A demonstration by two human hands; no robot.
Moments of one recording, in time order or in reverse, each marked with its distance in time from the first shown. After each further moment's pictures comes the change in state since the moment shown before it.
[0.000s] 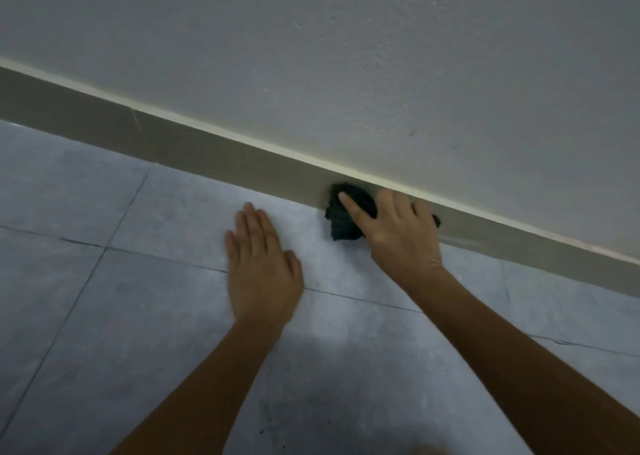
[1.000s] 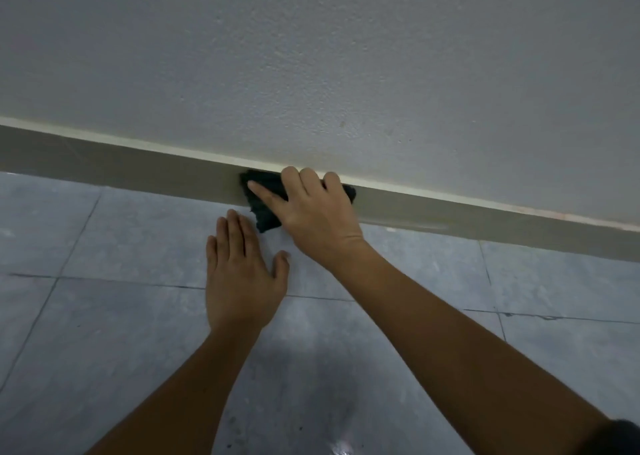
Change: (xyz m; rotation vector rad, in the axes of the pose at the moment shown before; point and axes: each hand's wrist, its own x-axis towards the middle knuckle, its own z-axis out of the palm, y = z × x) left_hand 0.003 0.019 0.011 -0.016 -0.022 0.048; right_hand 0.034 -0.022 -0.006 0.072 0.157 -0.060
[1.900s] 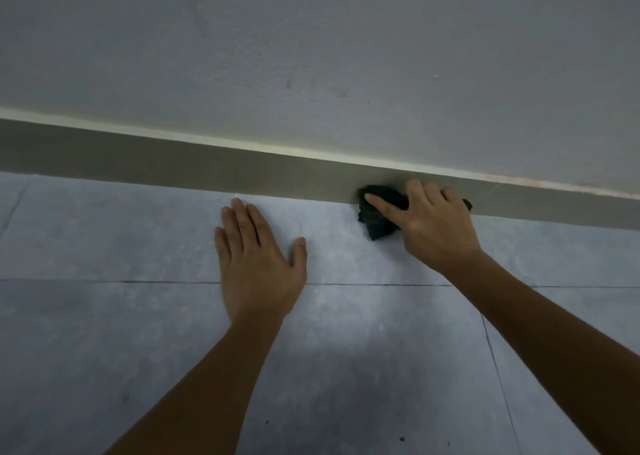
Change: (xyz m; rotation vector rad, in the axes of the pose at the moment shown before) left_hand -0.016 0.059 0.023 0.009 -0.026 0.000; right_hand -0.143 0.109 0.017 0.013 -0.296 0.151
